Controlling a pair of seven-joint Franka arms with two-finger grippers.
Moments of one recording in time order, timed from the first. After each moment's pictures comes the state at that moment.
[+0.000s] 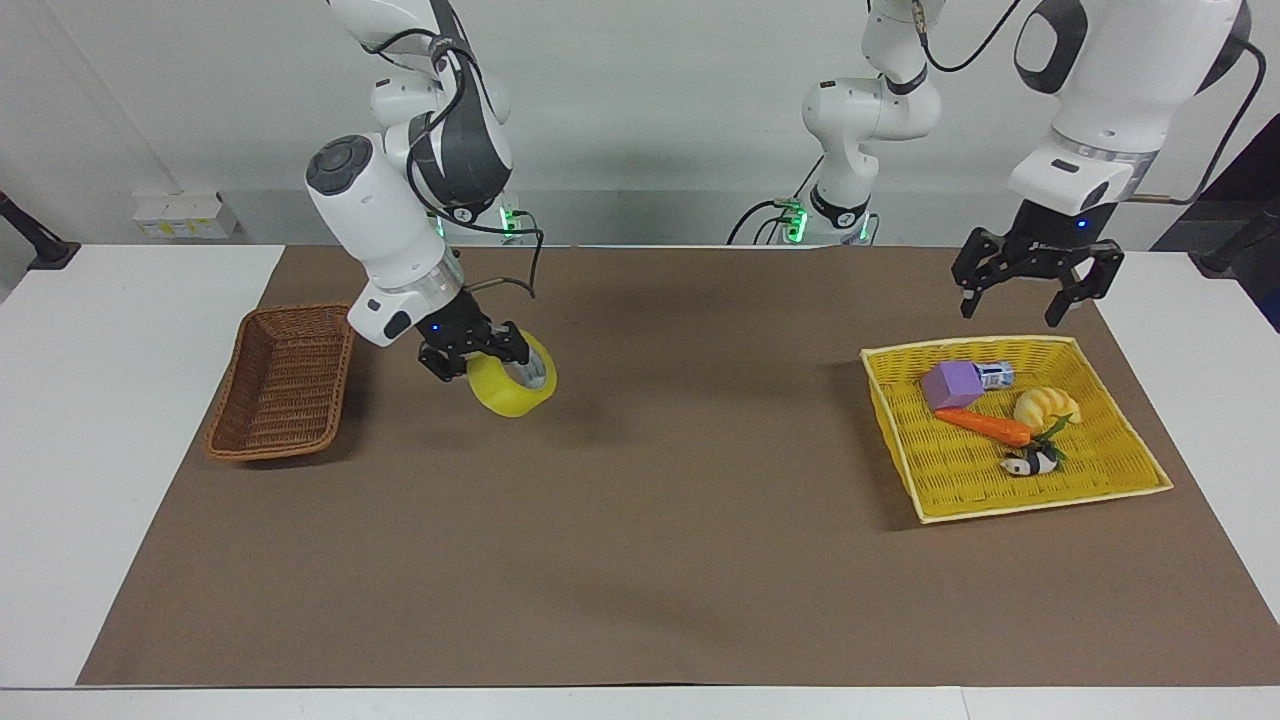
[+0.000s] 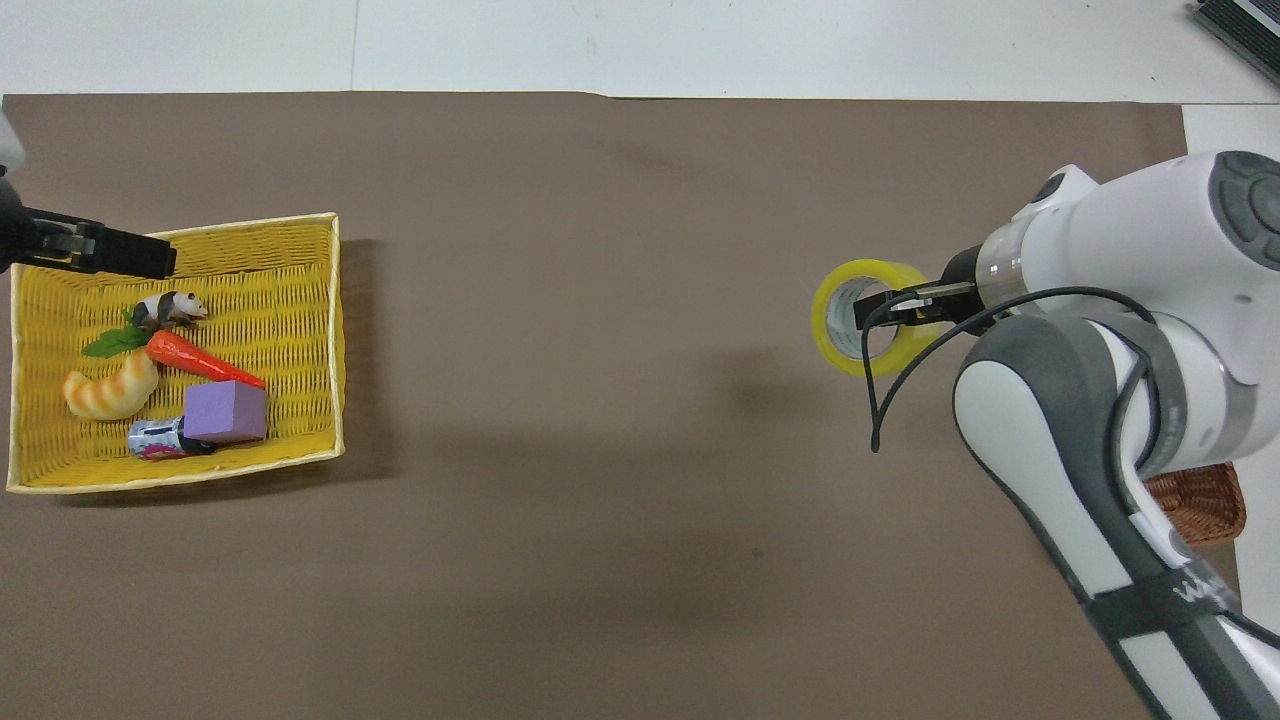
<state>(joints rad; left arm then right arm) -0.09 0.02 -0.01 -1.52 0.01 1.71 0.14 0.11 0.11 0.04 -1.81 0.11 2.00 0.00</state>
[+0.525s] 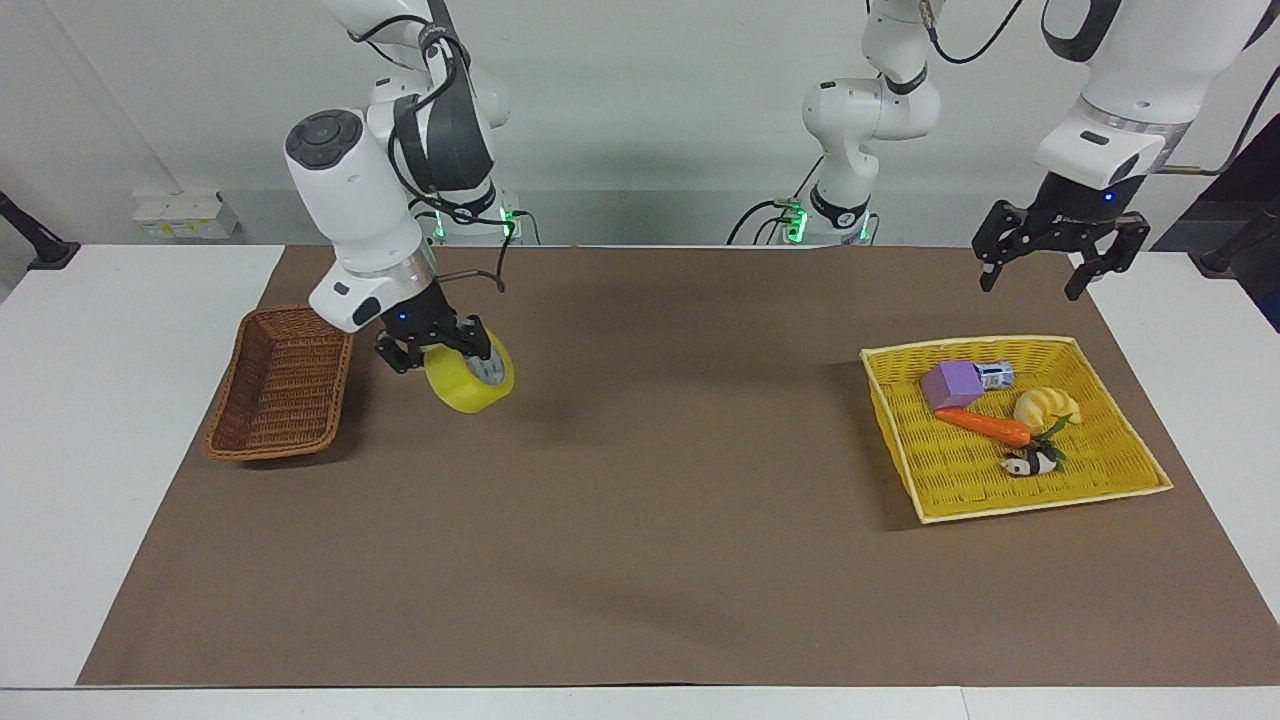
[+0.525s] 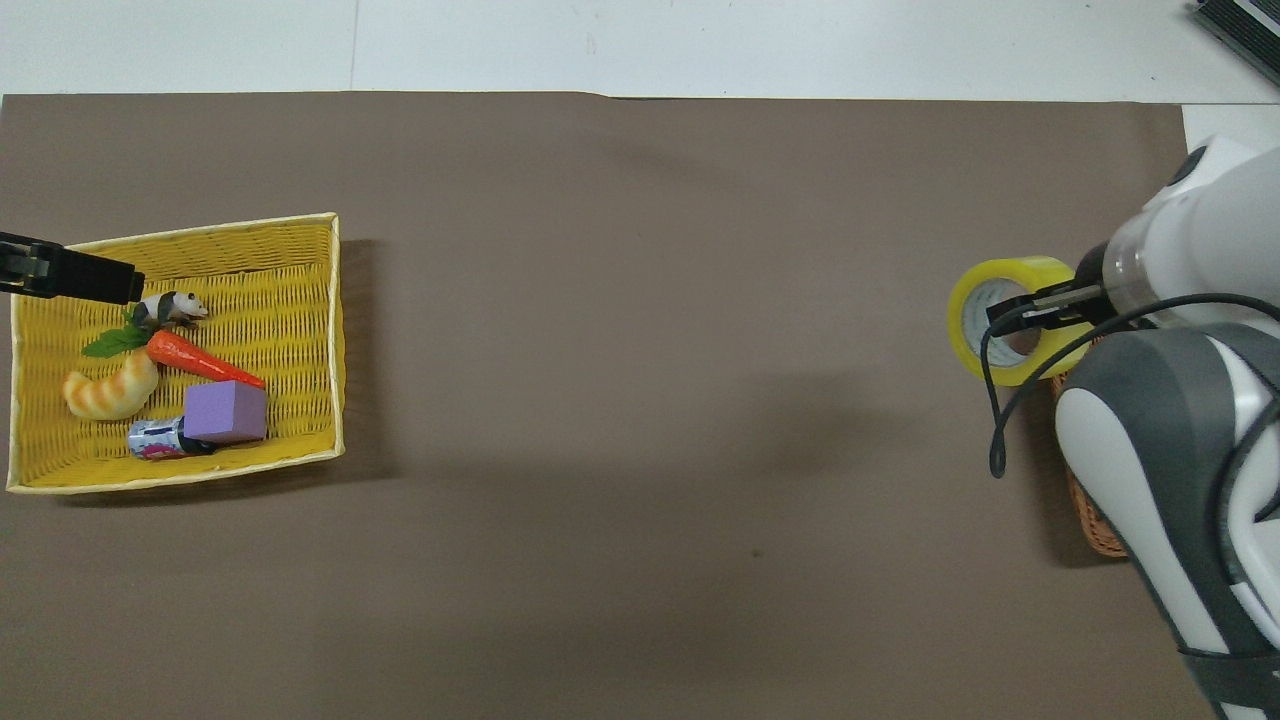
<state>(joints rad) -0.08 0.00 -0.01 -1.49 0.01 1.62 0.15 0.04 0.02 0.03 -1.76 -0.15 1.83 -0.06</state>
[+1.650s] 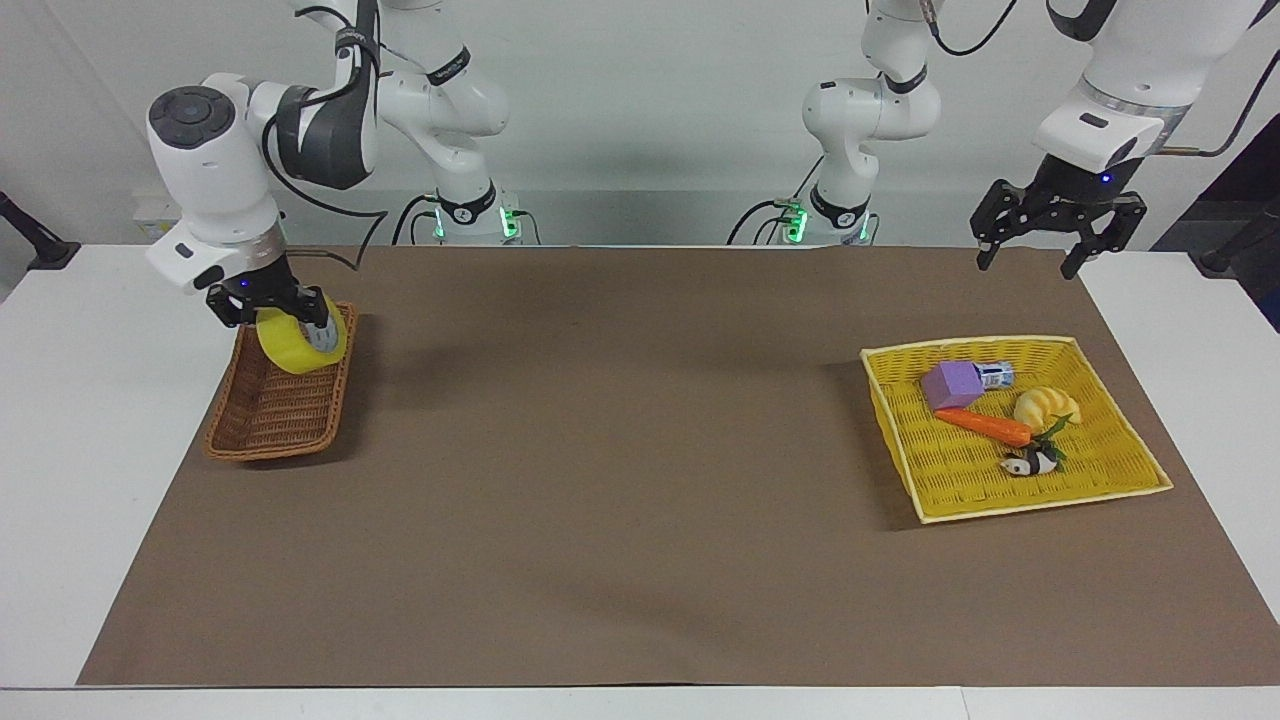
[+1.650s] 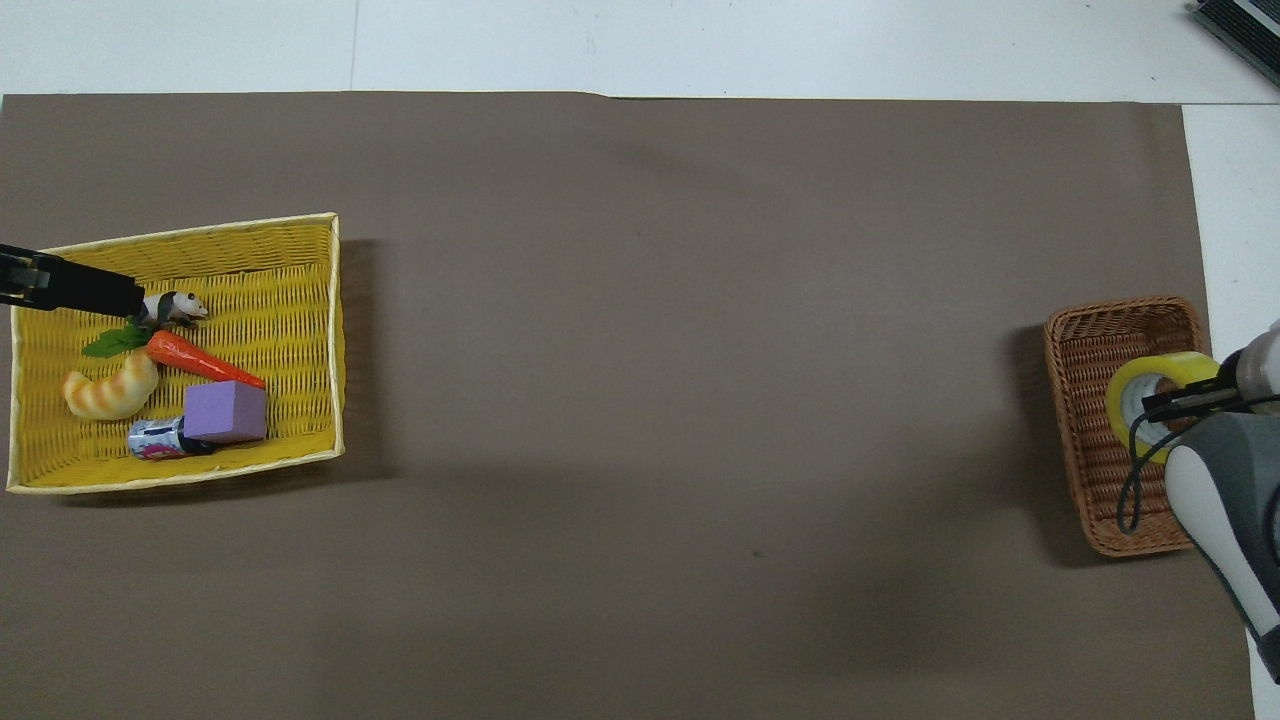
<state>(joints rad) -0.08 0.00 -0.01 -1.49 0.01 1.59 0.15 -0.29 -0.03 0.03 -2.15 -0.40 2.16 -0.22</state>
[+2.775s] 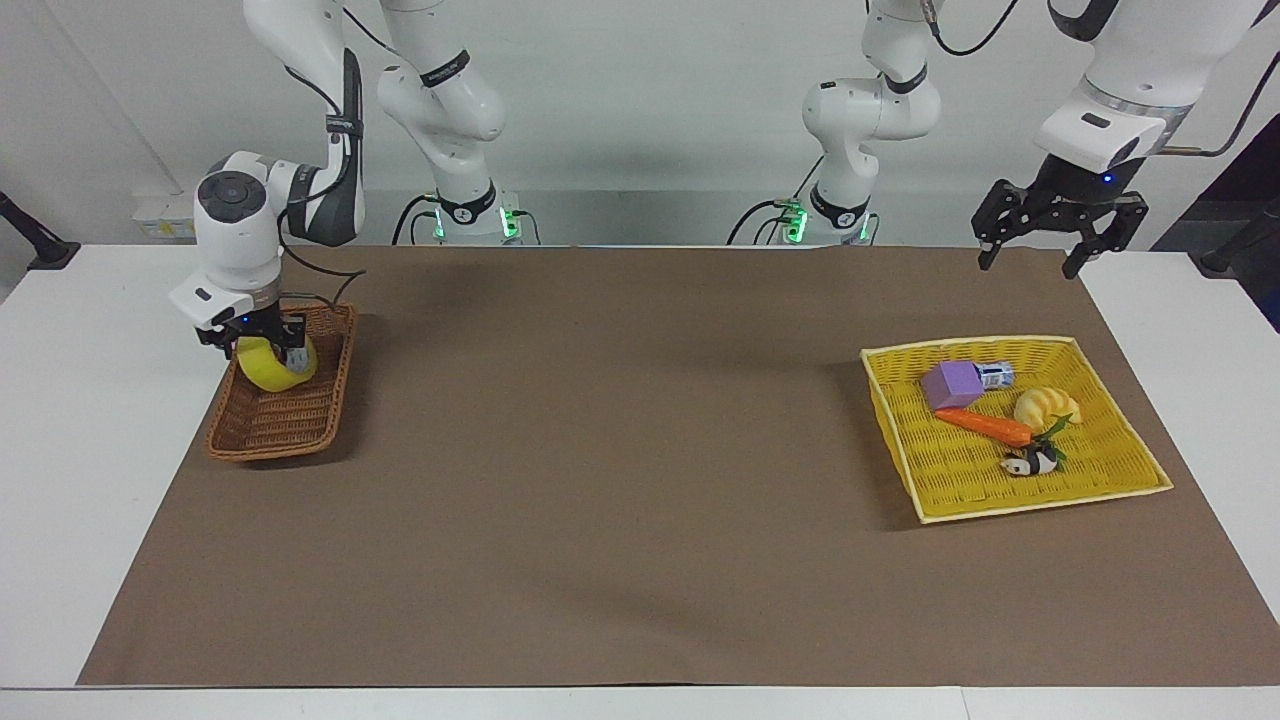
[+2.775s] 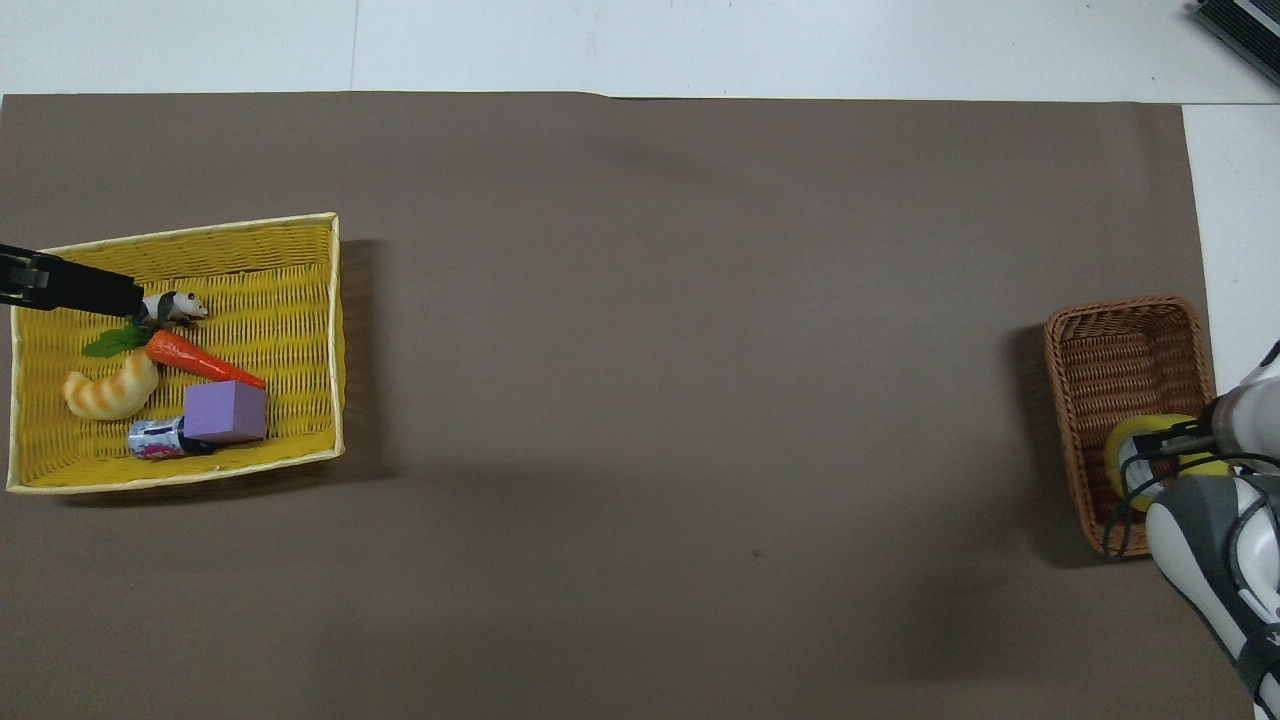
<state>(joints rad) -0.08 0.00 -0.01 -1.49 0.01 1.59 0.15 -0.39 -0.01 0.04 -2.31 -0.51 2.38 -0.19</state>
